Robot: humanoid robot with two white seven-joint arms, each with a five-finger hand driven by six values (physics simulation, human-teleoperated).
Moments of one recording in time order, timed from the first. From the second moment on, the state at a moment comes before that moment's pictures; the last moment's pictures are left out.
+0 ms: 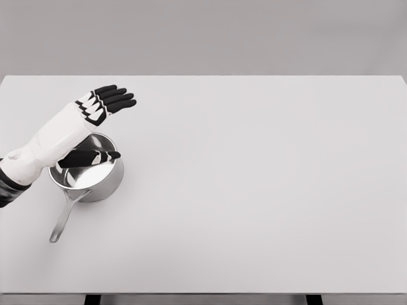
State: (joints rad) left arm -0.11 0.76 -0.25 -1.80 -0.34 -0.61 0.04; right arm 0.06 0.00 -0.08 0.05 -0.27 -0.07 0.21
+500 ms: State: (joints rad) left arm -0.09 0.81 -0.25 -1.80 -0.44 -0.61 -0.04; right arm 0.06 0.00 -0.08 0.05 -0.27 -0.07 0.21
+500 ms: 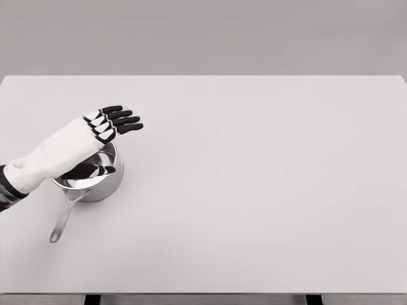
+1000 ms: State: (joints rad) left arm 0.02 0.81 -0.26 -1.81 -0.59 -0.61 -0.10; right arm 0.06 0.00 -0.08 0.05 -0.27 -0.07 0.21
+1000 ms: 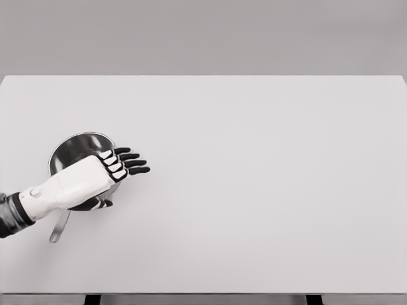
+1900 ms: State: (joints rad) left arm 0.10 0.91 -0.21 -1.81 -0.52 -0.61 -0.06; right arm 0.06 0.00 -0.08 0.05 -0.27 -0.07 0.21
